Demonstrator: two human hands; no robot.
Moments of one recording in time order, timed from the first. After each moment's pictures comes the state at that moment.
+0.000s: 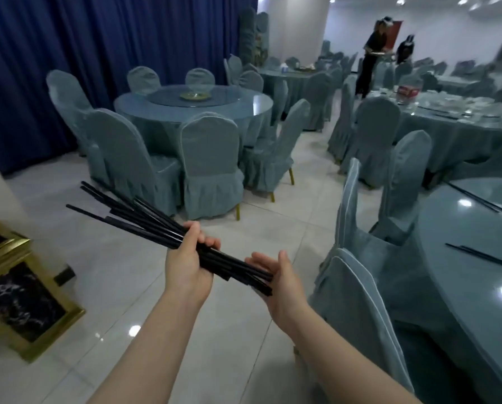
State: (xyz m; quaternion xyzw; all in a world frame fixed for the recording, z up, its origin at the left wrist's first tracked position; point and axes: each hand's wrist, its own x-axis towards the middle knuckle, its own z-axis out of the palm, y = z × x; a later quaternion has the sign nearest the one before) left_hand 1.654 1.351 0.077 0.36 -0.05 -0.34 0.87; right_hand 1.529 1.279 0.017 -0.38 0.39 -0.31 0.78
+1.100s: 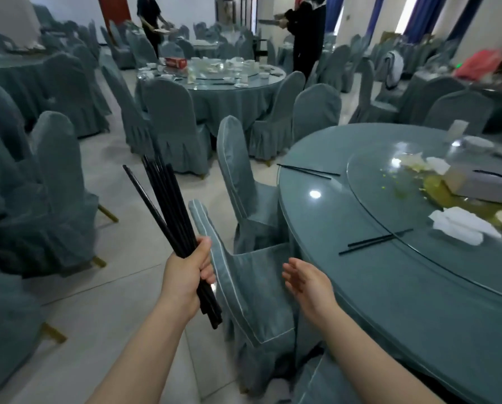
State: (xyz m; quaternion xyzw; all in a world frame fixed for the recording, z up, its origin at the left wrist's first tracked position) left_hand 1.605 0.753 0.049 0.42 -0.35 -0.66 0.51; right_hand 1.395 0.802 -0.033 -0.11 0.57 -0.64 0.51
